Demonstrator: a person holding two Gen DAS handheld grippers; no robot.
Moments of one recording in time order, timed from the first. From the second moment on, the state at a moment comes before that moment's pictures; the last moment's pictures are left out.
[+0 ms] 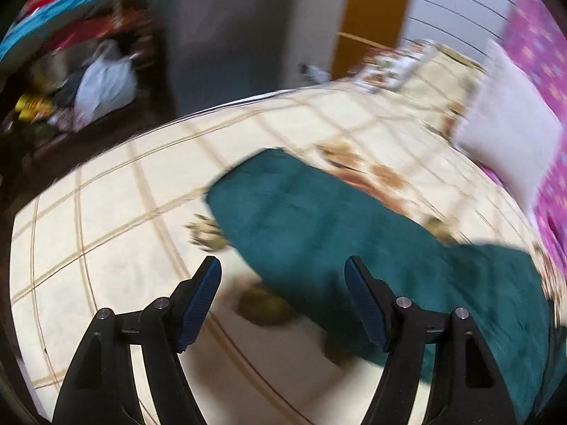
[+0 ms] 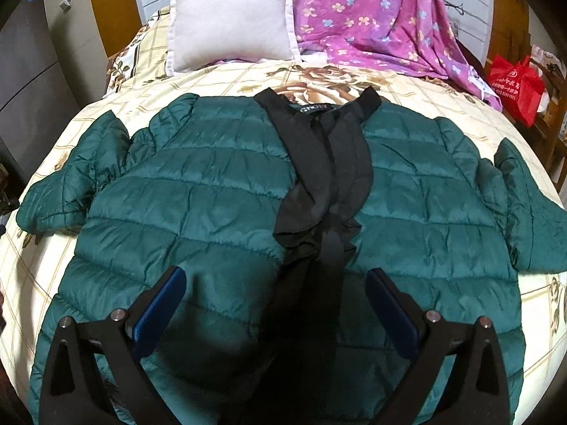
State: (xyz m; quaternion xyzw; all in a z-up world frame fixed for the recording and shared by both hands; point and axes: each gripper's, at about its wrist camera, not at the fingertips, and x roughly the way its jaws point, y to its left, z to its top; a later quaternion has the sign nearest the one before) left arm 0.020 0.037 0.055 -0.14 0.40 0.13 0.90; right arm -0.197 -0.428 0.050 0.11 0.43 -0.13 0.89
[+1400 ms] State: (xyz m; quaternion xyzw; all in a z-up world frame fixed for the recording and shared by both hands) left arm -0.070 -0.149 0.167 -0.05 0.31 -0.15 0.94; right arm -0.251 -0.456 0.073 0.11 0.42 -0.15 0.89
